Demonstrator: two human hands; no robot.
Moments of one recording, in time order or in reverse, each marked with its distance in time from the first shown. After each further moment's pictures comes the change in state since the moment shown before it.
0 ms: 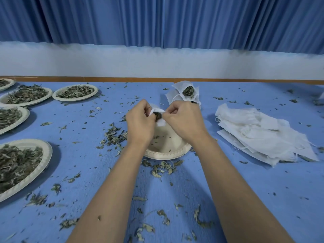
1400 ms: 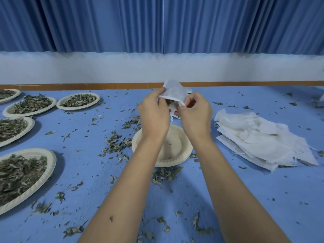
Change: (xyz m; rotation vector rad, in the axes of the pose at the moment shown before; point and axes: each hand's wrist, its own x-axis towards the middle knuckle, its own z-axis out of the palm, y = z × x) left_hand 0.008 0.063 0.010 -0.262 0.051 -0.054; right_hand 0.009 -0.005 -0.014 0.493 0.340 0.124
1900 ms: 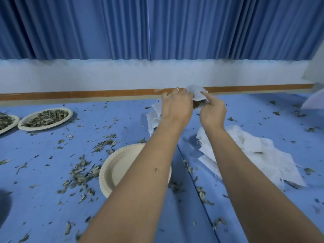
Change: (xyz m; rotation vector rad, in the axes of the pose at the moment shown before) left_hand 0.062 0.005 0.139 0.984 -0.438 0.578; right_hand 0.122 0.048 -0.061 -0.208 0.206 0.016
